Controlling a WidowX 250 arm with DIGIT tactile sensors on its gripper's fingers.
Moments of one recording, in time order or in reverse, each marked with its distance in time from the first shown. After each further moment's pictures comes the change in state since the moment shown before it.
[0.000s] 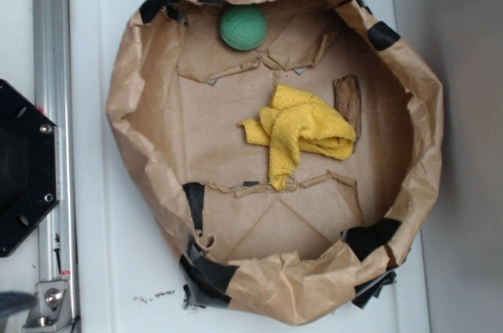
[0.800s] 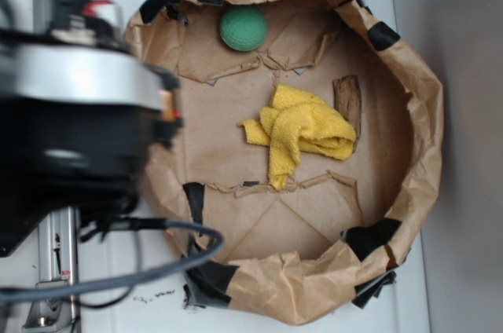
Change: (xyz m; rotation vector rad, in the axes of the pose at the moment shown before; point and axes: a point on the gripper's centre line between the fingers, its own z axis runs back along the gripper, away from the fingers) arm 0.057 0.024 -0.086 0.278 0.117 -0.173
